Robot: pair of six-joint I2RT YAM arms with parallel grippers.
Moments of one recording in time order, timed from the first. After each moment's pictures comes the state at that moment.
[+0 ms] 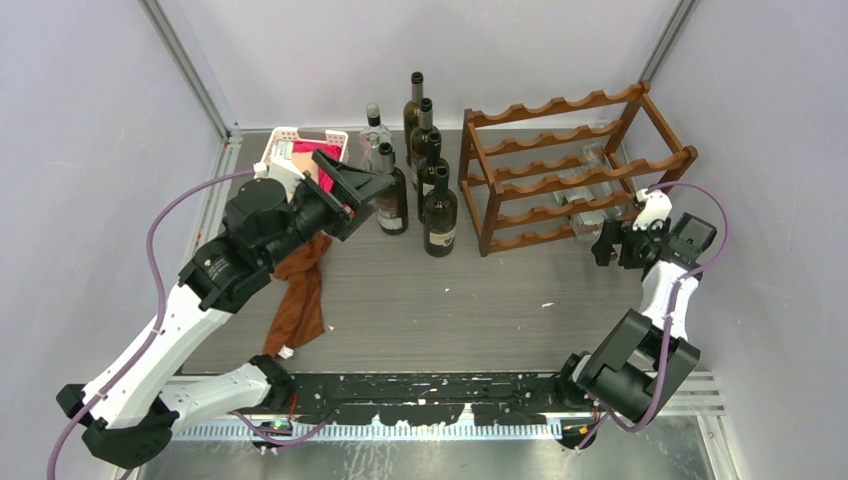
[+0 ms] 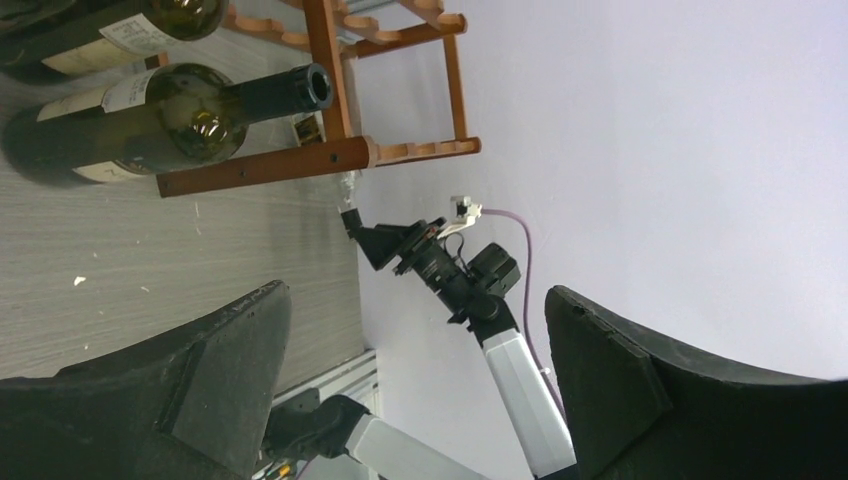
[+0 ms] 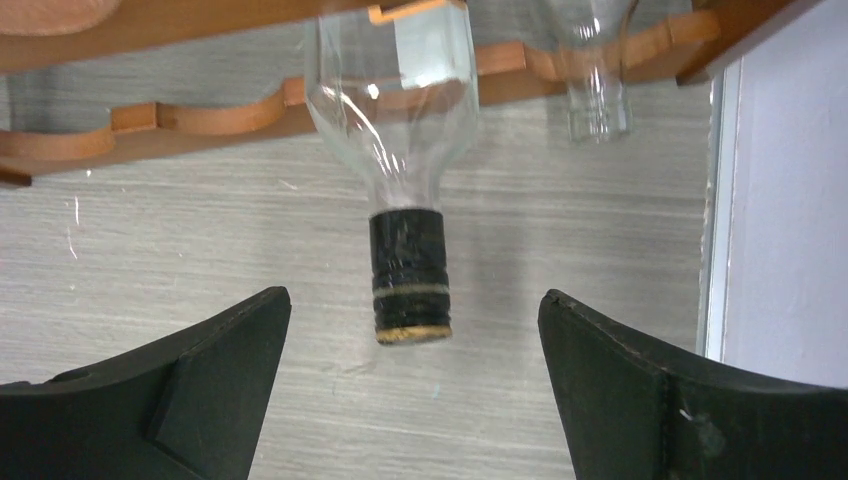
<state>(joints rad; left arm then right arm) -0.72 0.97 1.26 -0.45 -0.06 -1.24 -0.66 1.22 0.78 -0.35 -0.60 -0.47</state>
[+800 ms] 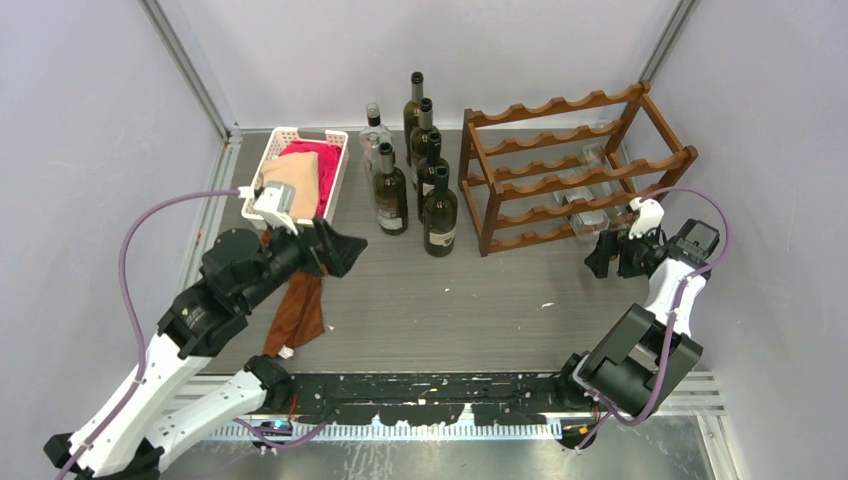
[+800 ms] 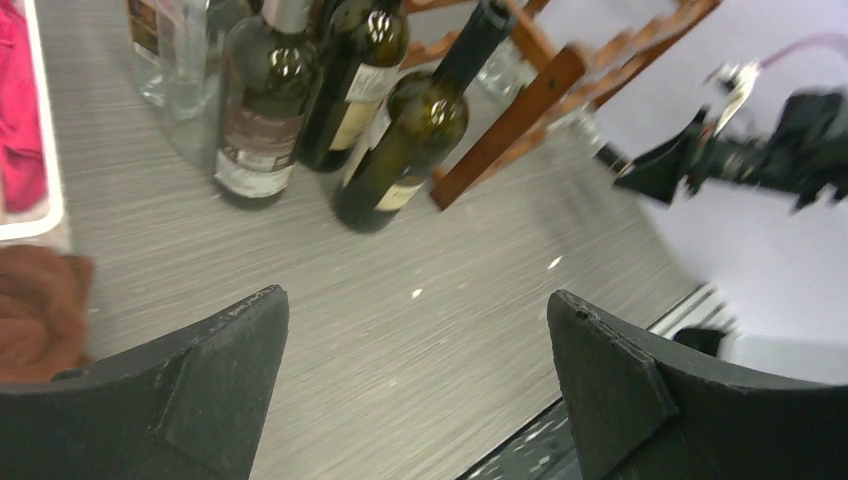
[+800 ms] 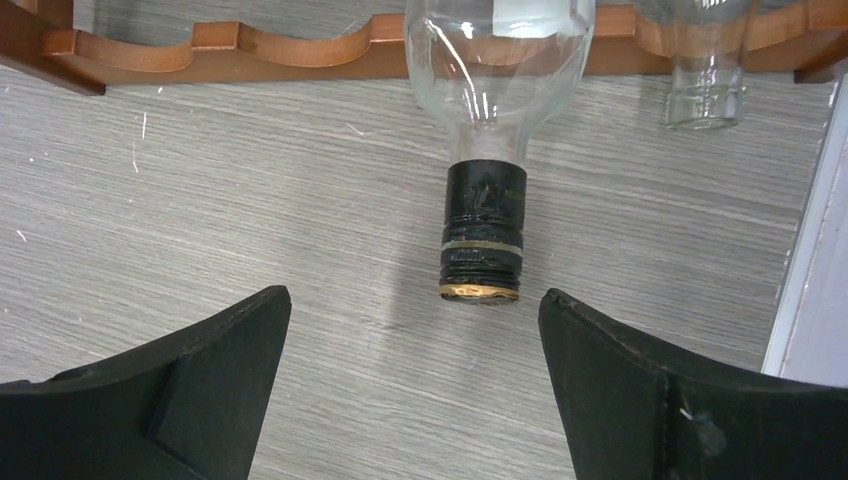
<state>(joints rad) -0.68 0.71 1.02 -0.49 -0.06 -0.53 -0.72 1.24 0.81 -0.57 -0.75 -0.69</state>
